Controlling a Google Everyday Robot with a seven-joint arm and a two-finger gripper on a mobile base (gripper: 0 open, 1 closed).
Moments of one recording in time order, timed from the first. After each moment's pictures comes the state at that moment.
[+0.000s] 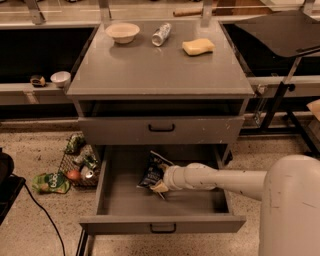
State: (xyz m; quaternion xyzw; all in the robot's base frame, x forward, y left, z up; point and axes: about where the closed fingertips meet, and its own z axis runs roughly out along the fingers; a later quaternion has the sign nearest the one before) arm 0.639 0.007 0.388 -0.56 0.73 0.13 0.38
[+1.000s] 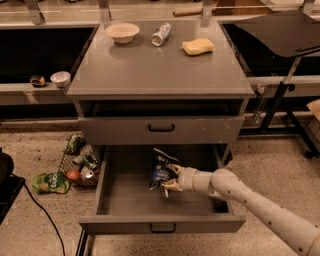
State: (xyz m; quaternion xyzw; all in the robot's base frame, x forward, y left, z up) arm 0.616 -0.031 0.440 -0.54 0.66 0.20 0.49
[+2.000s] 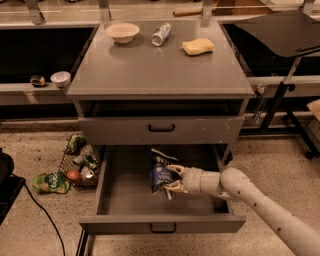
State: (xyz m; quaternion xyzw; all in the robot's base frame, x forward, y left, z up) arm 0.586 -0.039 0.481 -0.56 0.60 0.23 0.52
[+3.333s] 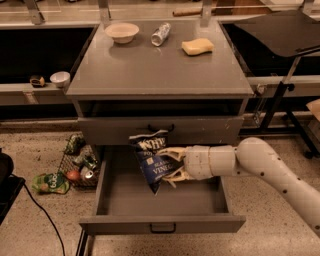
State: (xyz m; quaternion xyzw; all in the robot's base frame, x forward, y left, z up) arm 0.511 -0.018 0.676 -0.73 0.38 0.15 0.54
